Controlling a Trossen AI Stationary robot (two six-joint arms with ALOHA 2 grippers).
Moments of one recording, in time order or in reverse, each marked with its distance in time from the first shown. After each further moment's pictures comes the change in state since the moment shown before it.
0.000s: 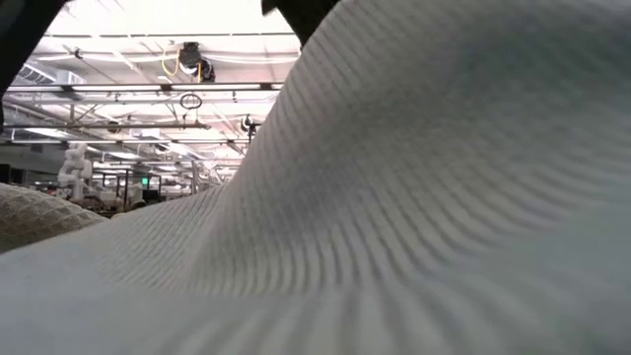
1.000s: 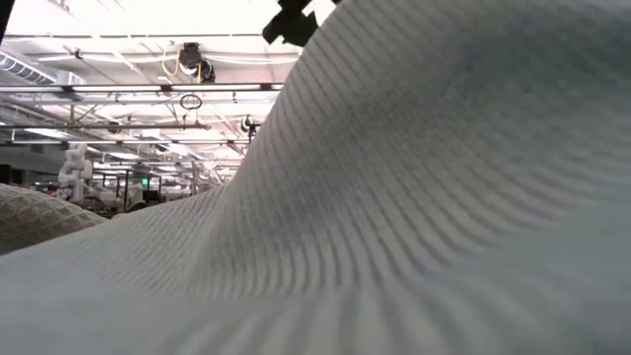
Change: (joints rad) left arm -0.146 -0.221 -0.144 0.093 -0.385 -0.353; right arm -0.001 -0.340 0.000 -0.097 0.131 0.154
